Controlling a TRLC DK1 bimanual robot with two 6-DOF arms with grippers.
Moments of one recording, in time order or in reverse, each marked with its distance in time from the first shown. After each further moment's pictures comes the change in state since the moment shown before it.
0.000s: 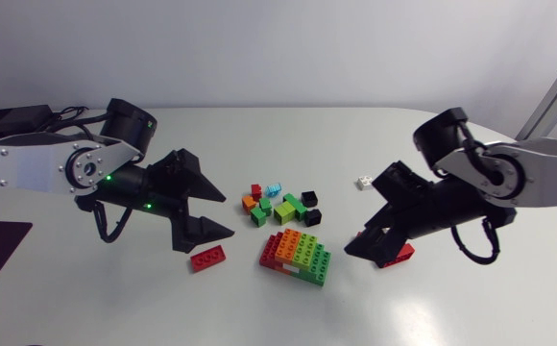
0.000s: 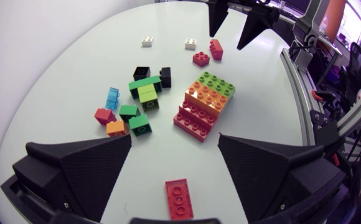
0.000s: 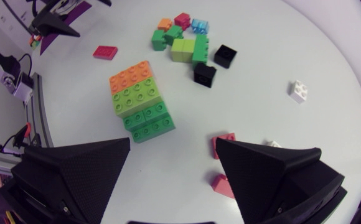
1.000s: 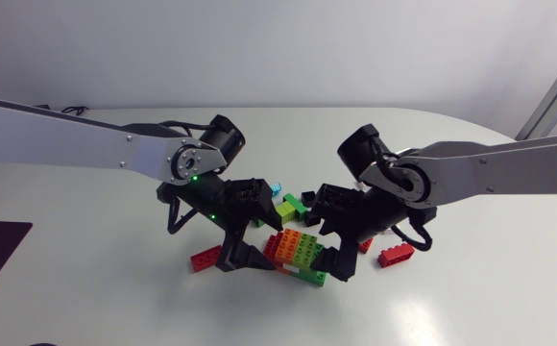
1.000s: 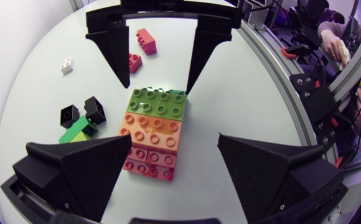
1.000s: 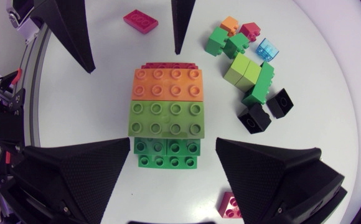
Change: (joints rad) left arm -0.252 0.297 0.266 -0.211 0.008 0.309; right arm 0.220 0.242 0.110 0.072 0.084 -0.243
